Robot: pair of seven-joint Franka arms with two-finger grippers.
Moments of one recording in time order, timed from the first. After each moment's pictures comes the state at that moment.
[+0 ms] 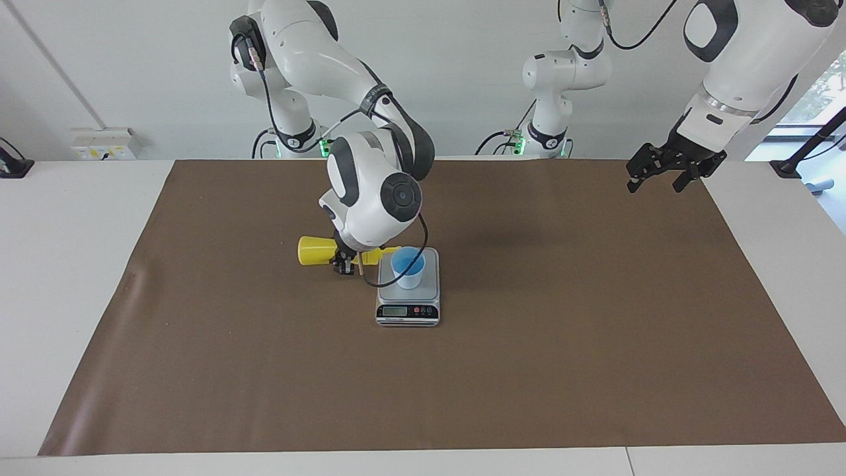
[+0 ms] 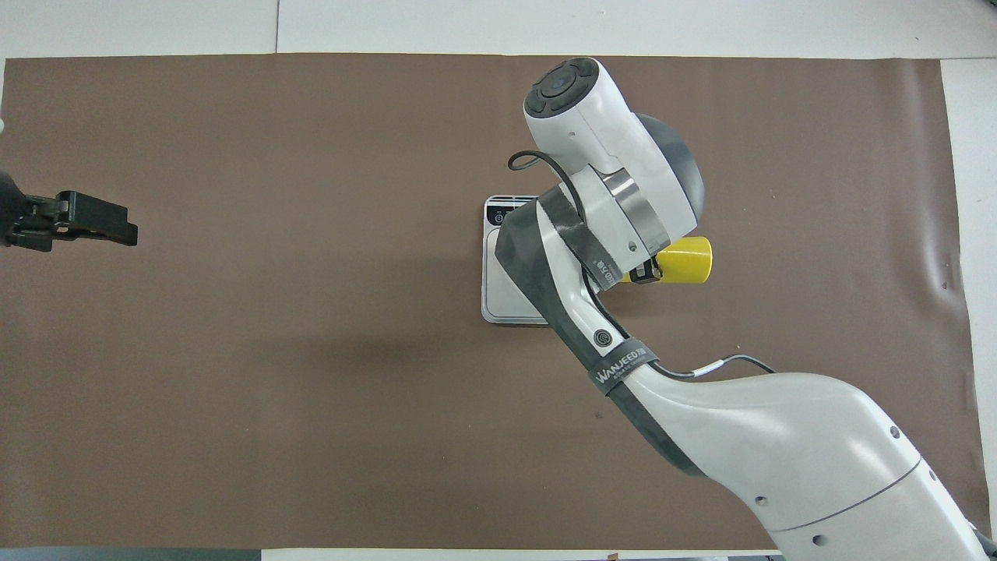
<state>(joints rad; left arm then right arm) 0.01 -0.01 -0.07 -1.62 -0.06 1.59 -0.03 0.45 0.59 0.01 -1.24 -0.29 1.34 1.97</state>
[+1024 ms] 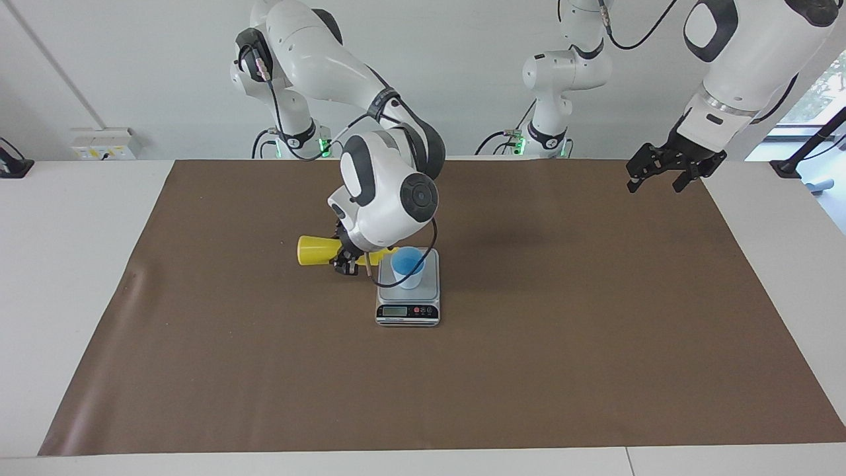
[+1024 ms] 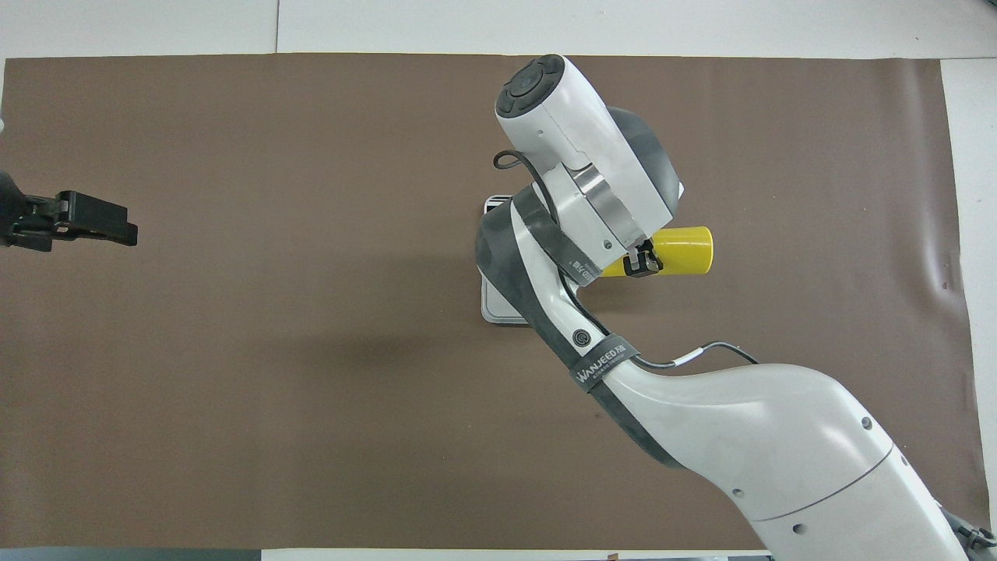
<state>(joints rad) 0.01 -0.01 -0.07 -1.62 -0.06 1.59 -0.03 0.45 0.65 0.06 -1.13 -0.37 1.27 1.97</state>
